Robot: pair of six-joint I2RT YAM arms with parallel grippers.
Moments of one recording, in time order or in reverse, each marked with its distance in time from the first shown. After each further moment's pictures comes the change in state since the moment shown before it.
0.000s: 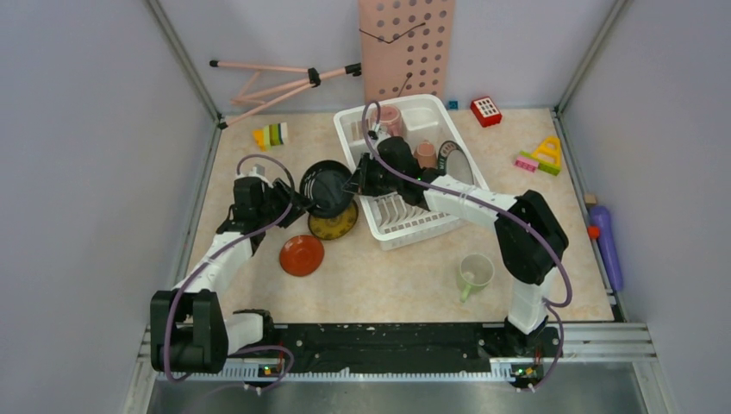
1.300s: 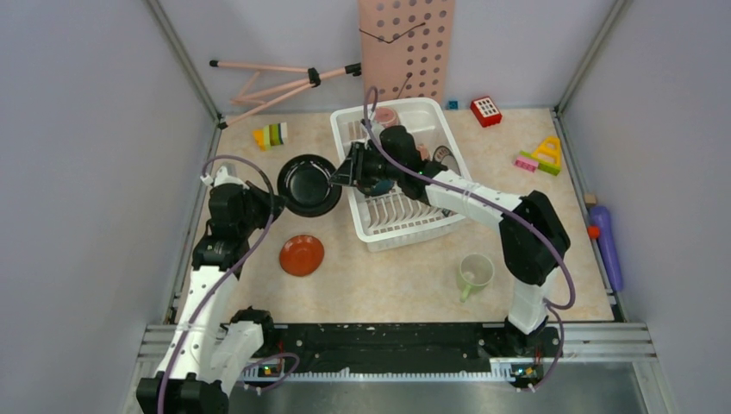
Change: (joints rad) left arm -0.009 -0.384 0.092 -0.298 -0.230 0.018; right arm -0.003 -0.019 0.060 0.079 -0.190 0.028
